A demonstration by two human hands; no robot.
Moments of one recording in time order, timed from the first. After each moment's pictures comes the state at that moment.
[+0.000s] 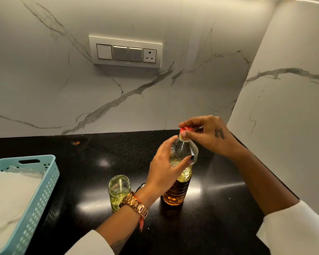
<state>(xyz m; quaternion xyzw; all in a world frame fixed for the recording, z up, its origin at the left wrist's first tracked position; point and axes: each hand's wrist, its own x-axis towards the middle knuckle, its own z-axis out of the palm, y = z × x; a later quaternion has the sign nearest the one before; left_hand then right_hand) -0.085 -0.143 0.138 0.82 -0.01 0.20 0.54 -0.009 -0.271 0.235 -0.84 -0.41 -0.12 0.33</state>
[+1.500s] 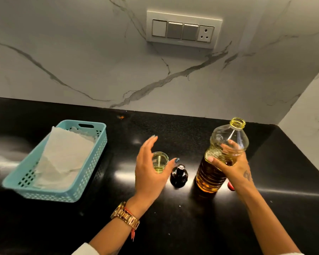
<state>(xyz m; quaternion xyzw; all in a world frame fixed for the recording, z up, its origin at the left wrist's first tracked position) -0.176 -0.070 0.086 0.79 0.16 0.38 0.44 -0.047 -0.253 0.105 -0.77 -0.16 0.07 0.61</state>
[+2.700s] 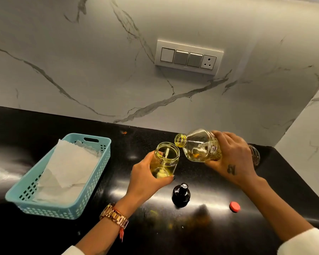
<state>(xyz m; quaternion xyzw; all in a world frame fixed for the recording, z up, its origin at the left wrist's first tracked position) -0.178 -0.027 0.113 0.82 0.14 0.29 0.48 -0.031 -0.211 0.183 -0.82 -0.45 -0.33 0.16</state>
